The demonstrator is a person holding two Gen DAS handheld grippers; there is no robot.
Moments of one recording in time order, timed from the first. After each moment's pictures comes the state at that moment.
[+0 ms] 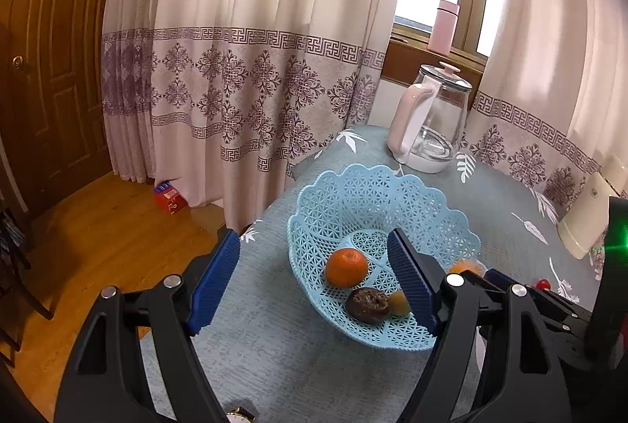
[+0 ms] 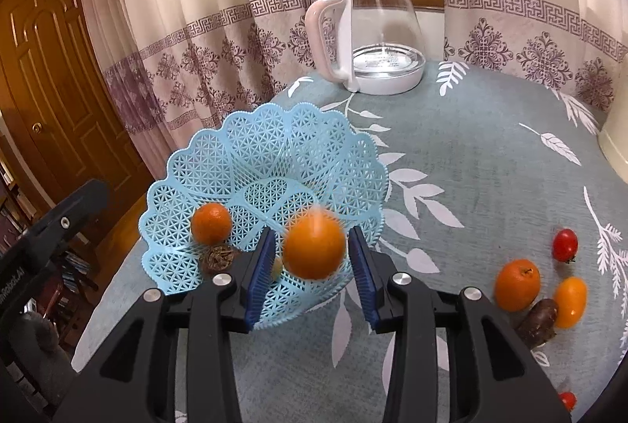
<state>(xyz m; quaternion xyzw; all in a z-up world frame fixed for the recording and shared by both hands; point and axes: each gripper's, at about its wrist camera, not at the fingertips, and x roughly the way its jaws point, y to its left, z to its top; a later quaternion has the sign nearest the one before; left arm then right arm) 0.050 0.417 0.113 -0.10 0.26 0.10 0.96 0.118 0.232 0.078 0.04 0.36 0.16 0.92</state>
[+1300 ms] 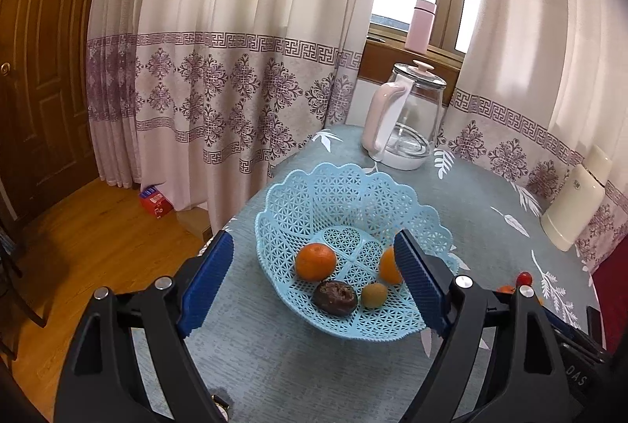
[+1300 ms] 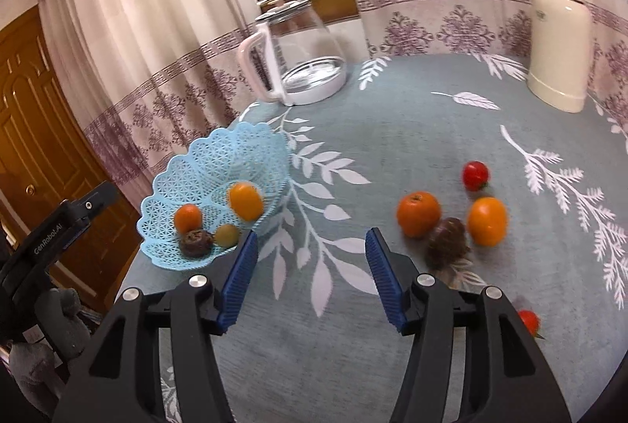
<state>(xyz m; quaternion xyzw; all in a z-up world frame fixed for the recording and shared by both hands) 0.043 0.394 0.119 -0.09 0.25 0.07 0.96 0.051 0.145 0.081 0.13 0.34 0.10 0.93</state>
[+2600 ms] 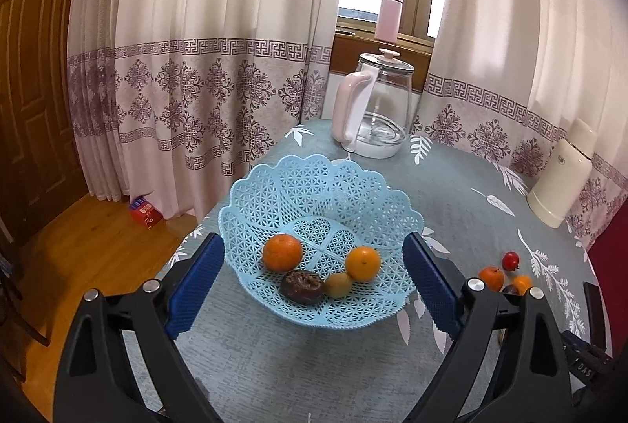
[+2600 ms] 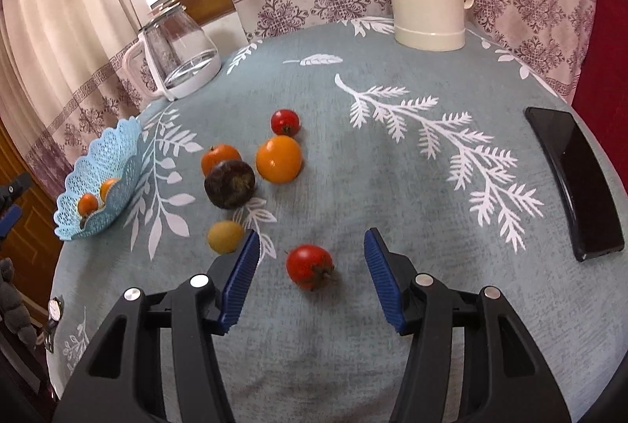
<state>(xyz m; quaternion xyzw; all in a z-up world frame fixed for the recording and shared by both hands) 0.039 0.360 0.118 -0.06 0.26 0.04 0.96 0.007 0.026 0.031 0.15 0.37 -0.02 0.91</state>
